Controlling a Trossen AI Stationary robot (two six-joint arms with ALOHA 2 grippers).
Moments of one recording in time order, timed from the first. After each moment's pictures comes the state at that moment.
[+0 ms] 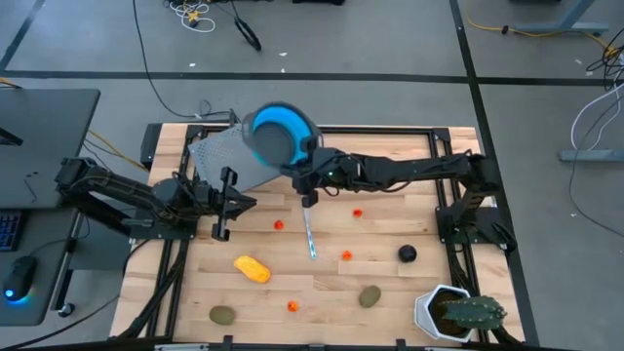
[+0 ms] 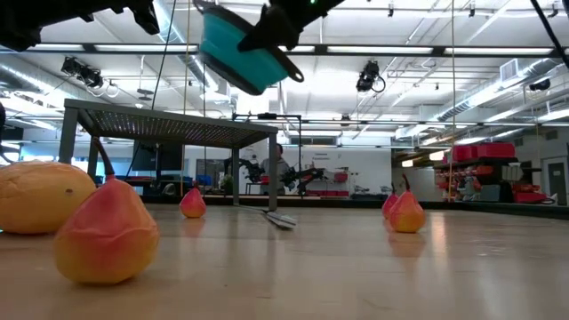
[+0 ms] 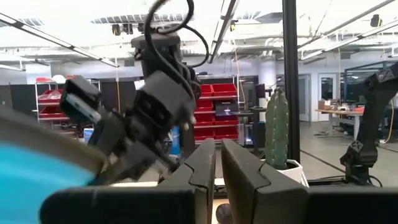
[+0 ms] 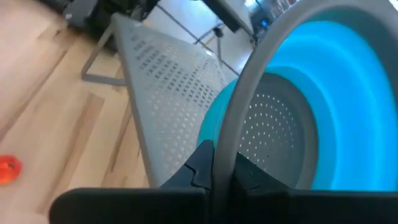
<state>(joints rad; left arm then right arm) -0.22 0.73 0.27 0.82 -0.20 0.09 -0.04 1.81 1.53 -0.14 0.29 -0.72</state>
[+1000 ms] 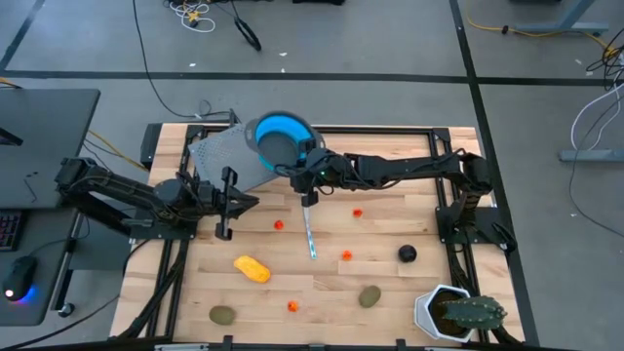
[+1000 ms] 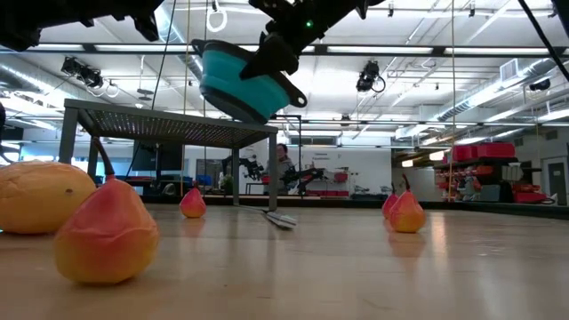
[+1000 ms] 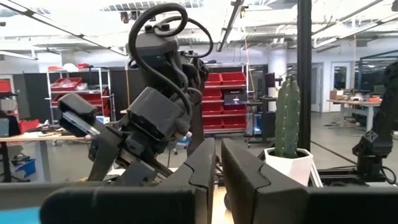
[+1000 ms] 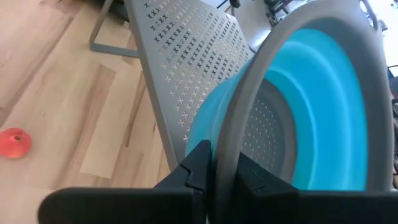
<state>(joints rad) -0.22 0.73 0.27 0.77 -0.25 0.09 -0.07 1.85 1.53 -0.20 0.29 -0.64</state>
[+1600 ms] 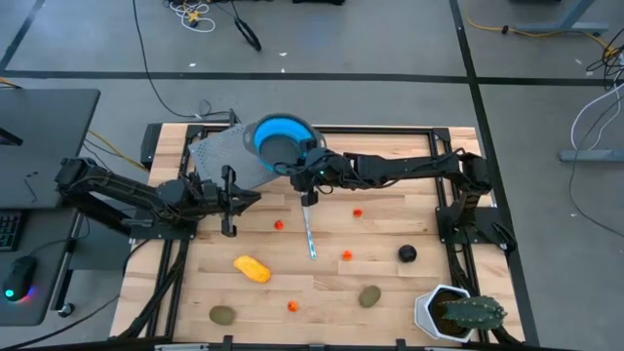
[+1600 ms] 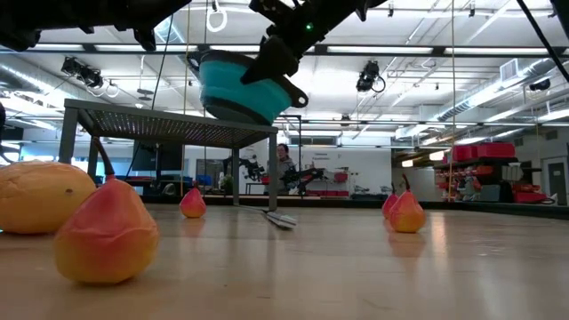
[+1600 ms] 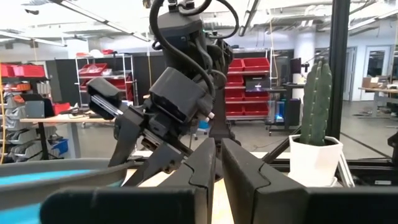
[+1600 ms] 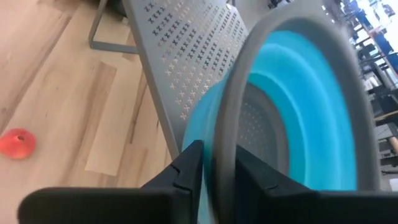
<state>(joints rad) -0.22 0.73 0.27 0.71 -0.35 0.09 -0.07 1.86 1.53 -0.21 0.28 -0.59</state>
